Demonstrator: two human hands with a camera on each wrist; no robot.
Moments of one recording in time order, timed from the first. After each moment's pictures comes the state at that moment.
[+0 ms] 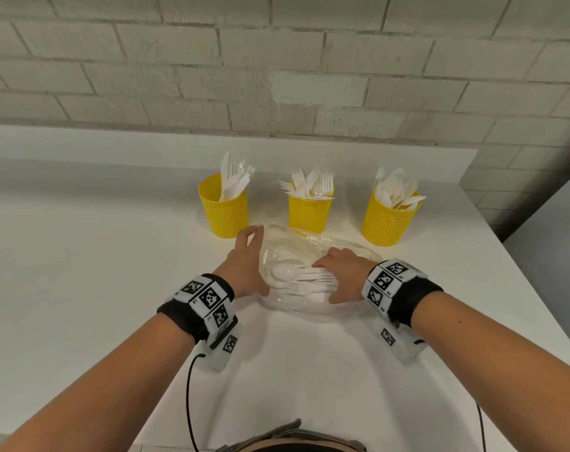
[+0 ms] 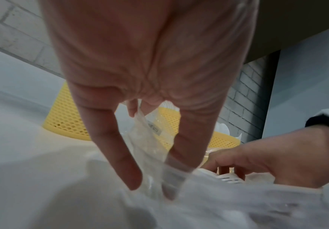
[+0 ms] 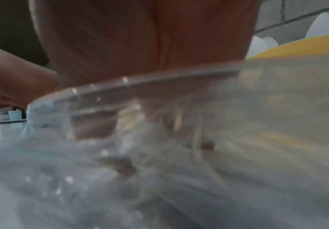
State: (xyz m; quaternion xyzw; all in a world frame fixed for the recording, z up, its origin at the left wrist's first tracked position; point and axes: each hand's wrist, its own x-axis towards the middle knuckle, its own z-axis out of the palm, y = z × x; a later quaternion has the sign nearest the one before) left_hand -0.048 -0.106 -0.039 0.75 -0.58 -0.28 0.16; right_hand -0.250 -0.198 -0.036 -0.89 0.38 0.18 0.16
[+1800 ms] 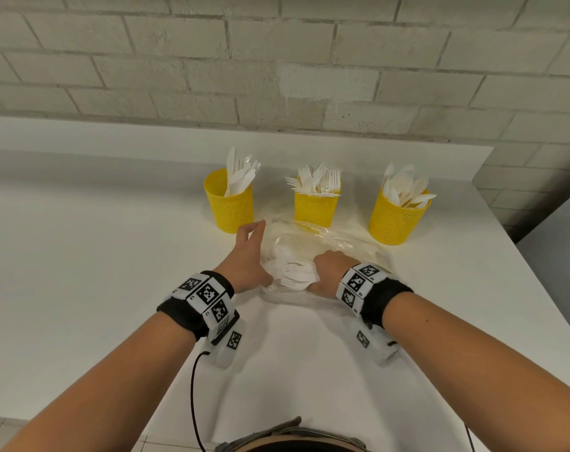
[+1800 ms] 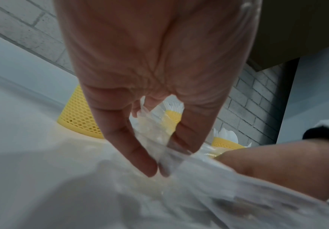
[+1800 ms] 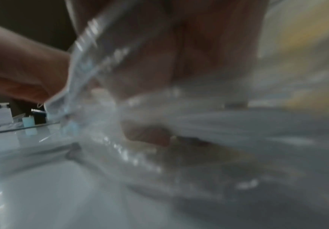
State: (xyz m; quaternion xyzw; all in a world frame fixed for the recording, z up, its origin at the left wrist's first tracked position) left_hand -0.050 -0.104 -0.033 0.74 -0.55 -0.31 0.22; right_hand -0.217 -0.187 -0.046 -0.89 0.41 0.16 0.11
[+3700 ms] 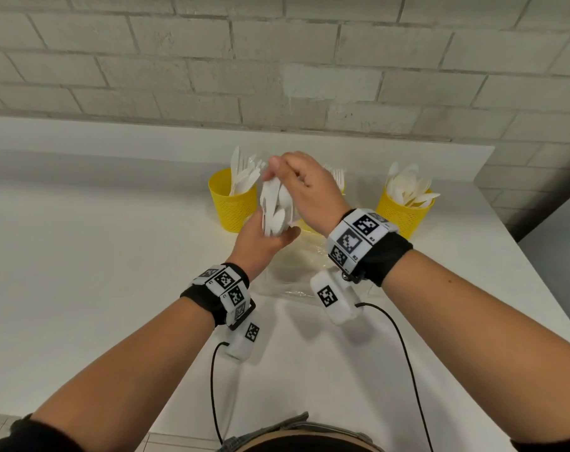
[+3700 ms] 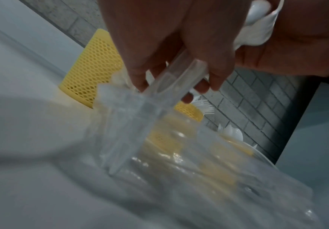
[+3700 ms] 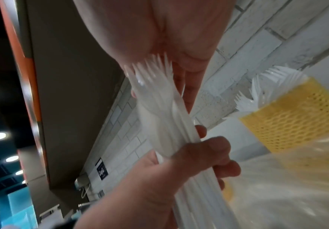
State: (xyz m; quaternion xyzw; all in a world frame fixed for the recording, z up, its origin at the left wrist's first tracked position) left_hand -0.054 -0.130 -0.039 0.61 -0.49 -0.29 0.55; right_hand -0.161 -0.181 0.058 -0.81 0.27 -0.36 0.38
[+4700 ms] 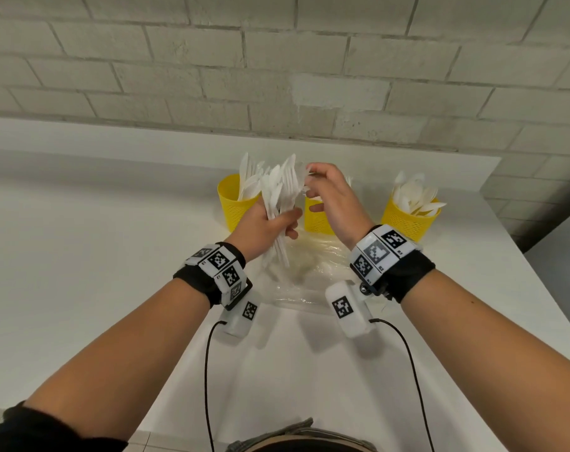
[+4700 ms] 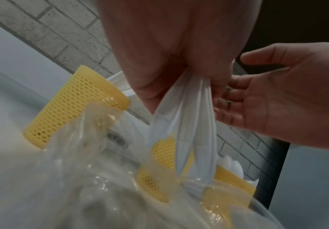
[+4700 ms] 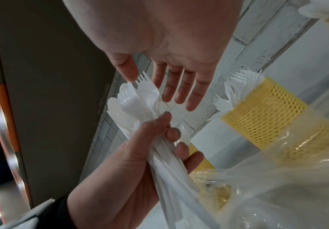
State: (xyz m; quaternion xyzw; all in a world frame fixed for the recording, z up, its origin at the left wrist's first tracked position) left_hand -0.045 -0.132 0.005 0.57 -0.49 -0.38 0.54; right_hand -0.179 -0.182 0.054 -0.67 0.34 -0.37 0.54
